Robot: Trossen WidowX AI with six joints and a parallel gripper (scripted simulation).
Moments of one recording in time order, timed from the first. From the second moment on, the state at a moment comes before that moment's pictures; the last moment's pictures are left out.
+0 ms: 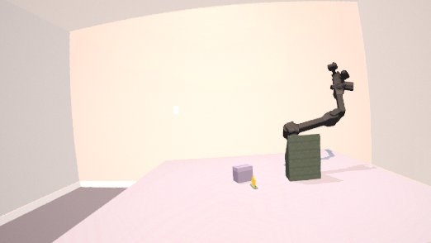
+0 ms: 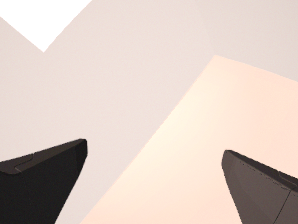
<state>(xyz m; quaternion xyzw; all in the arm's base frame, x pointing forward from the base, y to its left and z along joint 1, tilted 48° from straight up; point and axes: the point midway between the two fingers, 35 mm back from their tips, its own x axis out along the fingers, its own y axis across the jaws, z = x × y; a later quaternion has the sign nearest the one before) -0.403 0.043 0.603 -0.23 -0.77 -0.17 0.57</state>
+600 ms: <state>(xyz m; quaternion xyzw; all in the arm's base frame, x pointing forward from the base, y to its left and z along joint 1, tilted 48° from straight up) -0.226 0.009 0.683 -0.22 -0.64 -0.14 0.72</state>
